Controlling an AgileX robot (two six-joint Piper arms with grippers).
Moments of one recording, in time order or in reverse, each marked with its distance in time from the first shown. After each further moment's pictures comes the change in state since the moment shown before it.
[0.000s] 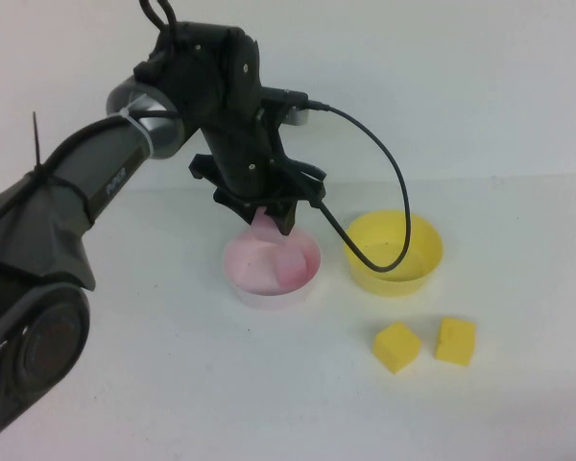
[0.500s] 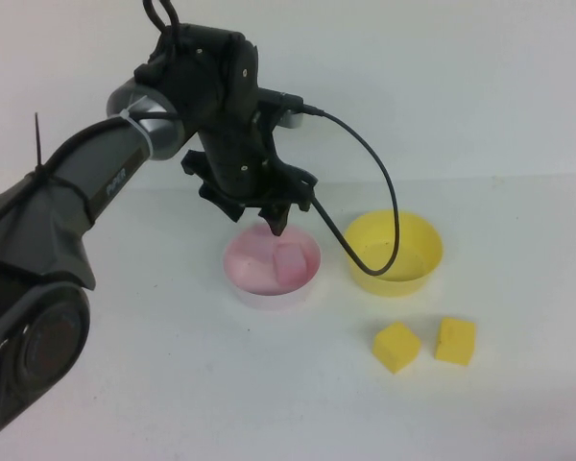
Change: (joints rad) right arm 0.000 0.000 0.000 0.000 0.000 0.000; left arm 0.006 0.006 0.000 0.074 0.002 0.021
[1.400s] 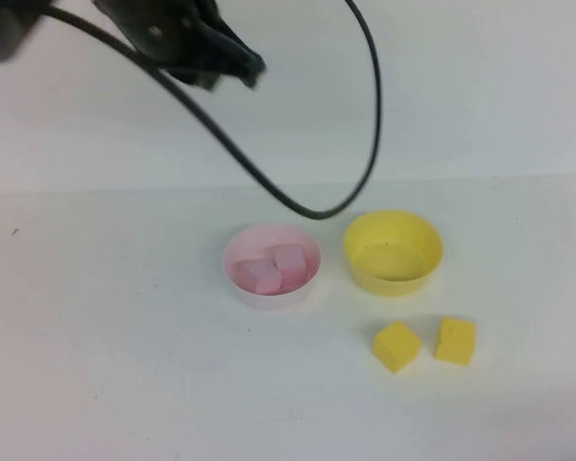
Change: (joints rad) right arm 0.000 0.000 0.000 0.000 0.000 0.000; left arm -0.002 -0.399 0.021 0.105 0.000 0.144
